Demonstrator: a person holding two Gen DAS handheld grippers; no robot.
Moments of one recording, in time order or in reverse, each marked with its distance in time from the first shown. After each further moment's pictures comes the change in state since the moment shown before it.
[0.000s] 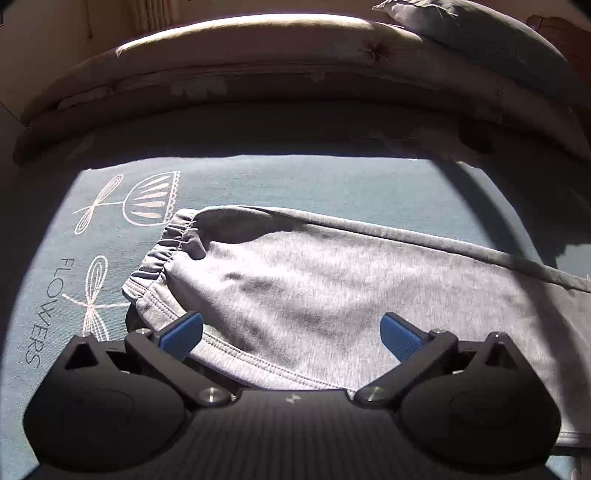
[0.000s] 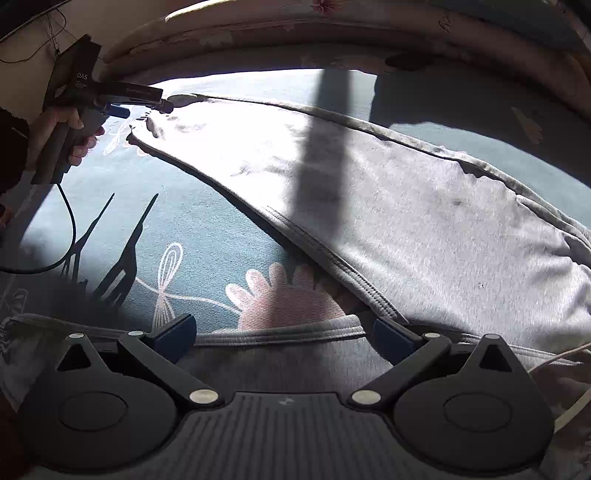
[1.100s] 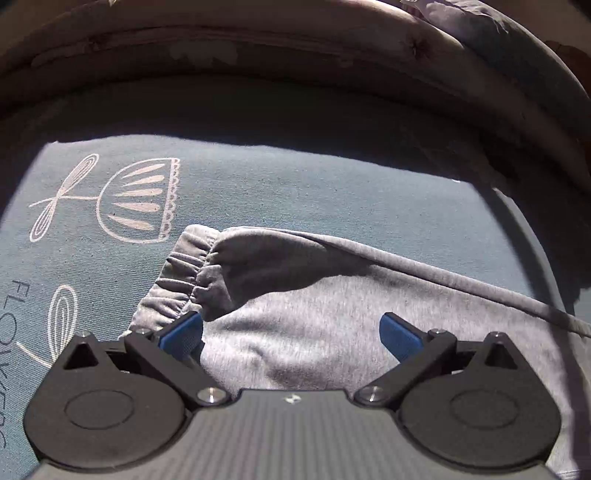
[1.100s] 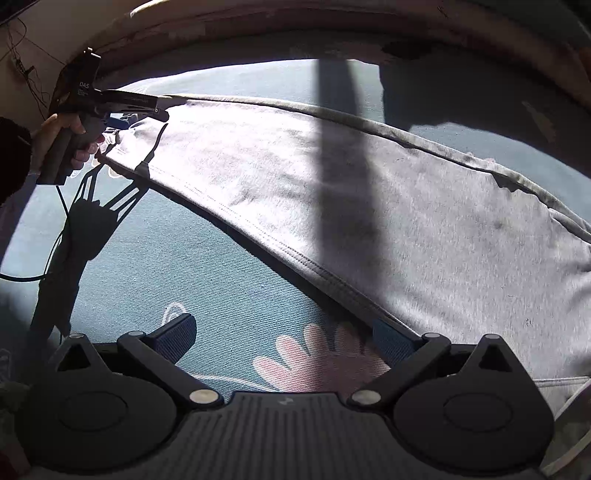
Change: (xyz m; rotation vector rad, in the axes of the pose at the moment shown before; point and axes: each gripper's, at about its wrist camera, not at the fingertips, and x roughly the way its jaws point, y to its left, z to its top) left arm 0.042 0.065 0.035 -0.076 0.026 -0.191; right arm 0.057 0.032 0.054 0.083 0.040 -0.072
